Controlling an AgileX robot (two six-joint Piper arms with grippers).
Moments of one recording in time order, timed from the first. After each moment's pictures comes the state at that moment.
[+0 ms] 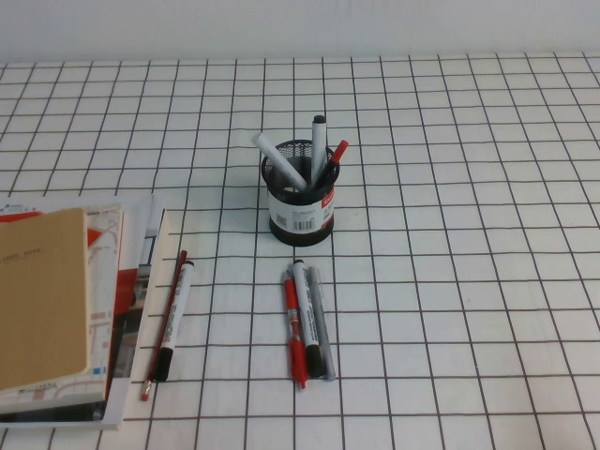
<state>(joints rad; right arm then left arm) 0.05 -0.01 0.03 0.49 0.13 0.08 -0.01 -0.01 0.03 -0.06 0.38 0.12</state>
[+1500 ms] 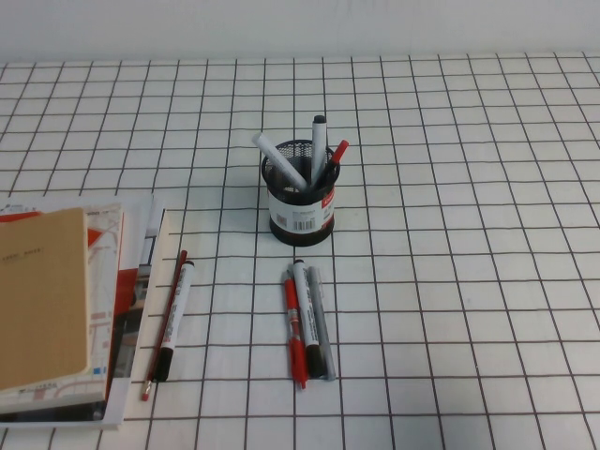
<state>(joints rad) 0.10 0.82 -0.59 0.35 0.63 -0.04 -0.01 -0.01 0.03 -0.06 0.38 0.12</state>
